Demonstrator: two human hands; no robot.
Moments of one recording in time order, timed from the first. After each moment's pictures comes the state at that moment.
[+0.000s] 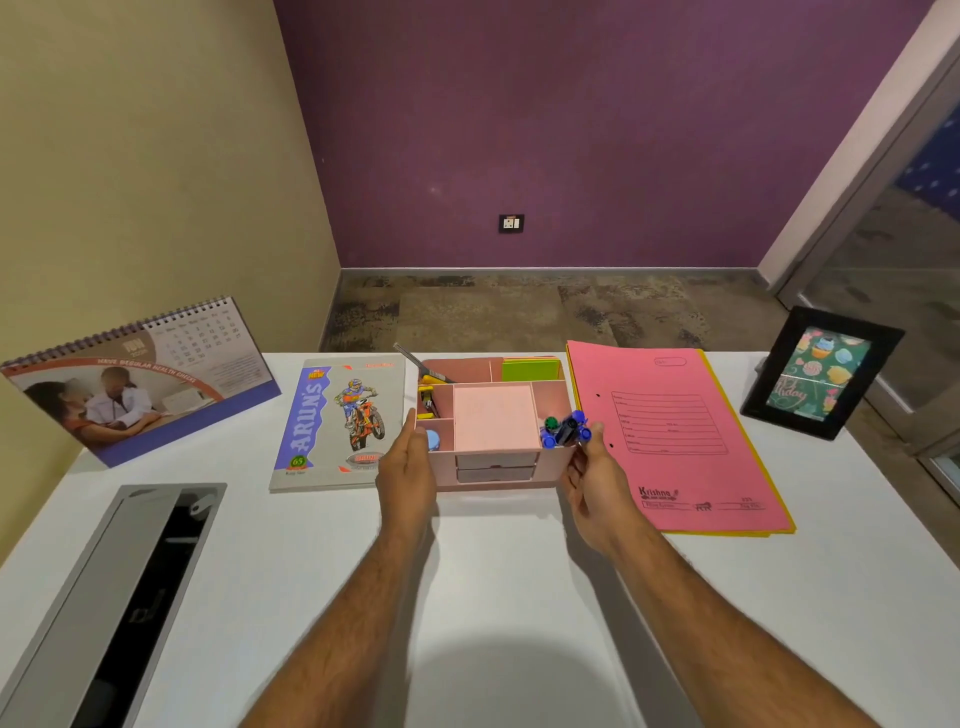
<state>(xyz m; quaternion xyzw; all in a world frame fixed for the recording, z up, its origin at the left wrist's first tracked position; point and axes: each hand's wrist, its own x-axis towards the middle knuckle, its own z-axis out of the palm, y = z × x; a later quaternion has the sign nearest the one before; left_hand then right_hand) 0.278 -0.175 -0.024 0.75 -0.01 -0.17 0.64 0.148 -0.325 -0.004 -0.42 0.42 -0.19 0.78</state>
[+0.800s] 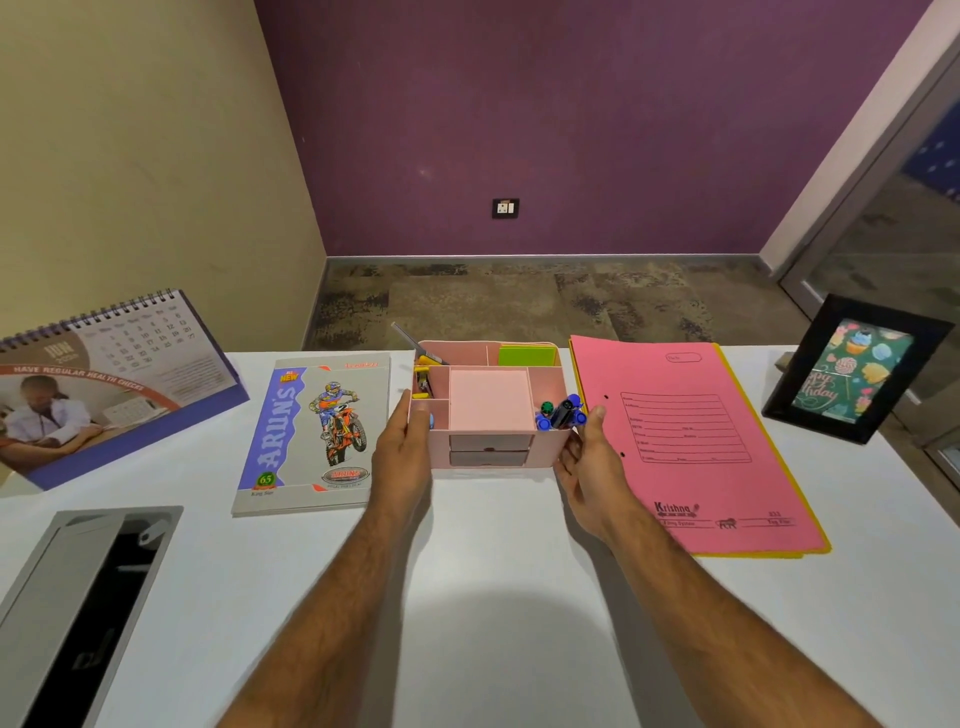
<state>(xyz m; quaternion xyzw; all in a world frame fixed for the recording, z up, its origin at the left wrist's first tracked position) 0.329 -0.215 -0.054 0.77 -0.10 -0.20 0.60 0.191 -0.361 -0.035 -0.43 0.44 -0.19 0.76</state>
